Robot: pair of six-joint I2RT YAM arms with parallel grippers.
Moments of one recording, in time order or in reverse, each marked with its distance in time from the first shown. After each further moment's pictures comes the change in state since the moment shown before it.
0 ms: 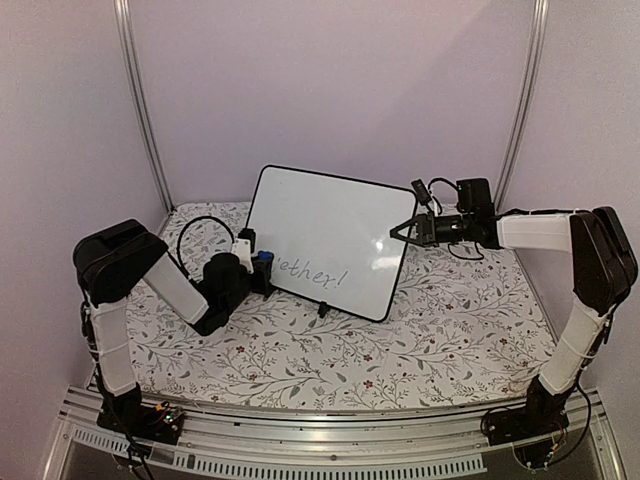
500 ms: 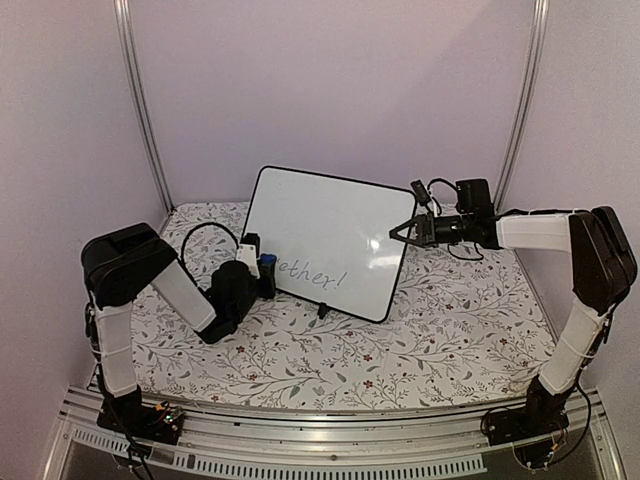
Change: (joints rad) left arm -0.079 0.038 -0.006 0.082 -0.160 -0.005; right arm 0.001 0.004 0.000 0.000 -0.005 -0.003
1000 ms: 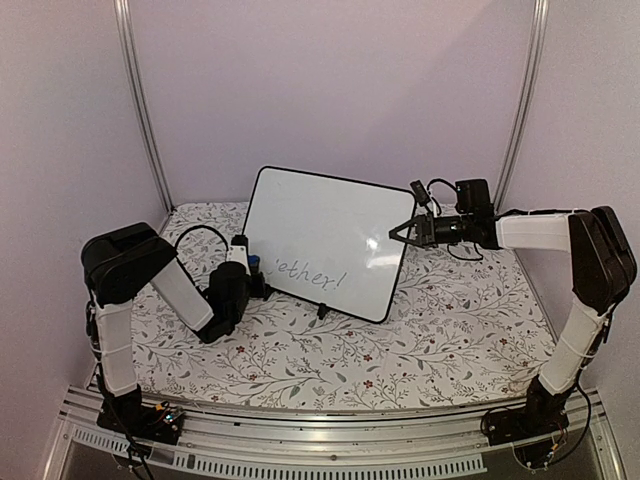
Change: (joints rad) left arm 0.031 0.011 -0.013 -0.028 -0.171 0.008; right arm 0.002 0.003 0.000 0.000 -0.005 -0.001
